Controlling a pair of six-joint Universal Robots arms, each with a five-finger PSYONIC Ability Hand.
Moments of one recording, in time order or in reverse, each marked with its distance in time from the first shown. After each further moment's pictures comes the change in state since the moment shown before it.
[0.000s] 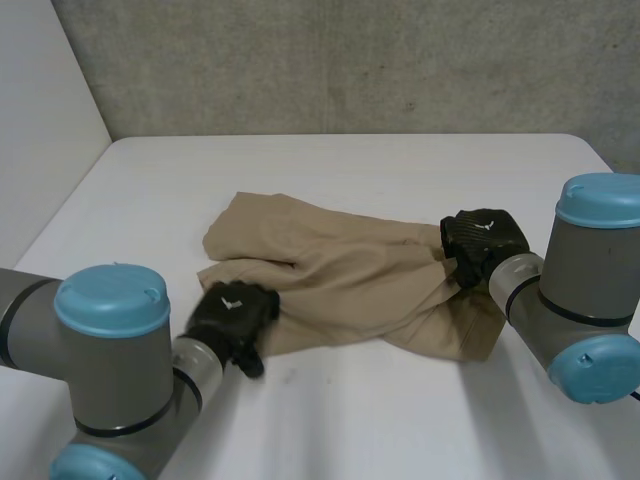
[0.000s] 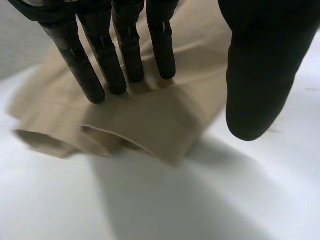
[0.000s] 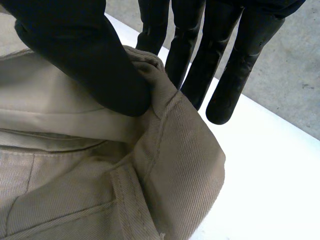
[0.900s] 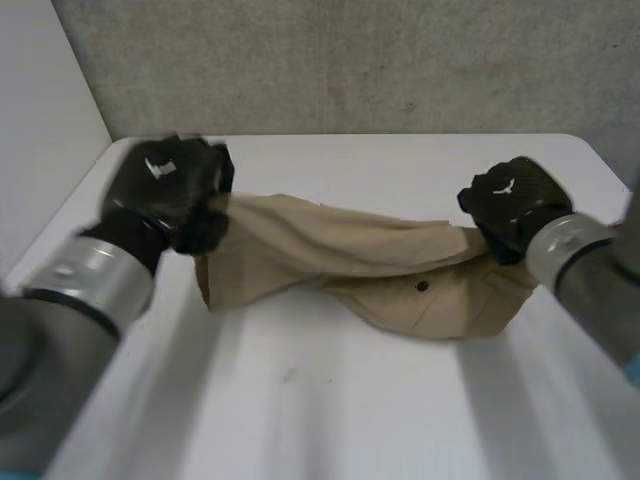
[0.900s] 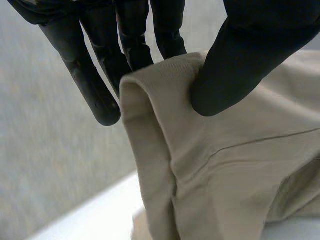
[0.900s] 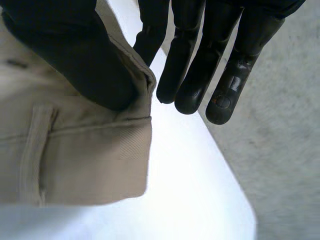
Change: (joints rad) left arm 0.037 0.454 0.062 -0.077 0.026 0.006; right arm 0.007 -0.277 -0.026 0.258 0.000 -0.498; left_hand 0.642 0.689 0.670 0.693 0.641; right_hand 0.000 0.005 0.002 0.000 -0.001
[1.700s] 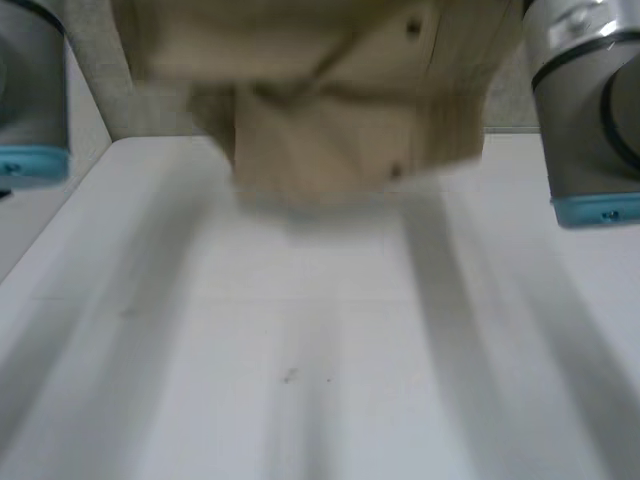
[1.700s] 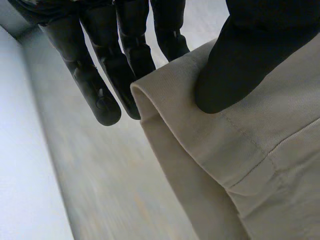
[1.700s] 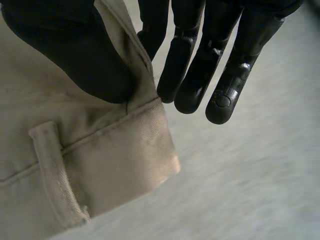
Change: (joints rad) left arm 0.144 -0.233 0.594 0.408 -0.065 0.117; right arm 0.105 0.031 -0.343 -0.654 0.058 -0.026; left_hand 0.000 0.002 0.004 0.004 0.000; right_hand 0.000 0.000 0.000 0.004 0.000
